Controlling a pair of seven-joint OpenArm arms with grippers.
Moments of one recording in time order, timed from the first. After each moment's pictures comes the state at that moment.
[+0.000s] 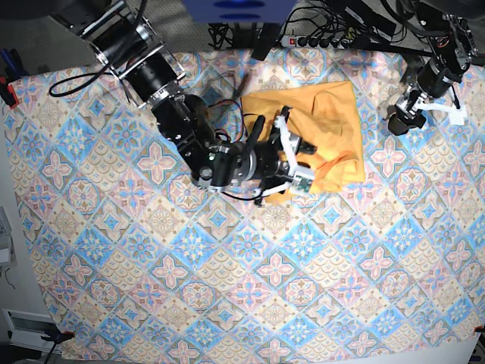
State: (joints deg) left arm 25.3 -12.9 -38.9 88.8 -61.7 -7.4 50.6; right arm 13.1 2.0 -34.3 84.4 21.1 40.1 -50.5
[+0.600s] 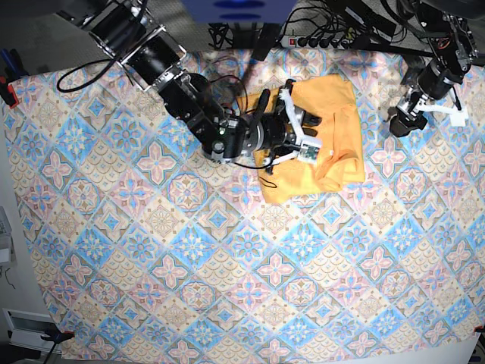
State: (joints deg) left arm 25.1 -12.7 -38.9 88.8 -61.8 -7.3 50.5; right arm 9.1 2.5 -41.1 82.3 21.0 38.6 -44.8
